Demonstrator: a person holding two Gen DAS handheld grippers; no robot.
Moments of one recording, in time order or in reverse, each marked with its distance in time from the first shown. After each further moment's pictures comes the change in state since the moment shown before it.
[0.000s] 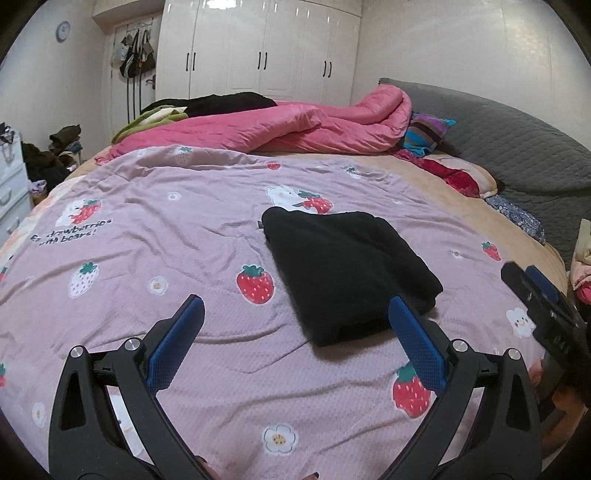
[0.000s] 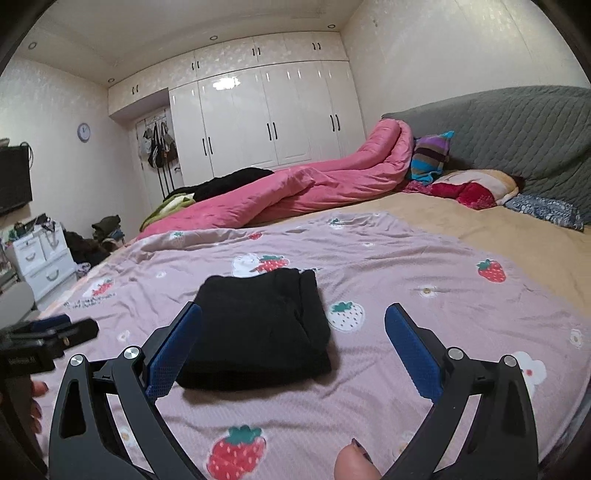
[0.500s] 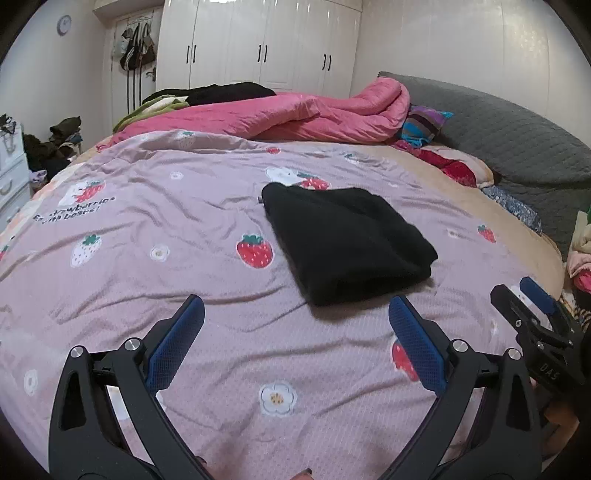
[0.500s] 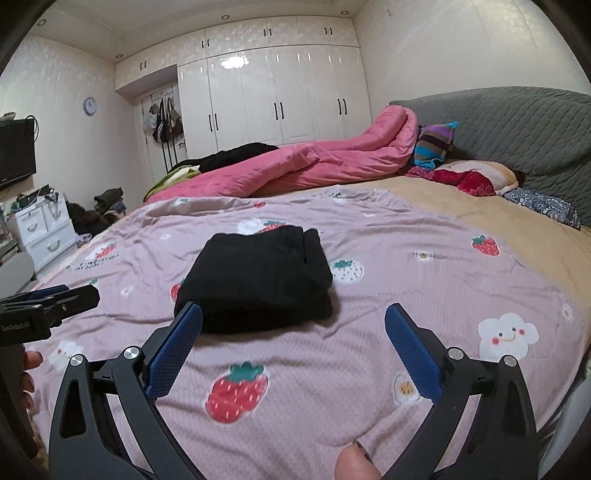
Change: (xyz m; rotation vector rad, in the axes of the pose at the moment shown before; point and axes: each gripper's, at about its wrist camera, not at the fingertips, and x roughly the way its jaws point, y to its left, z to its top) left arm -0.011 0.001 -0.038 -0.005 0.030 -0.006; right arm -0.023 0.015 -0.043 -0.050 0.076 0.003
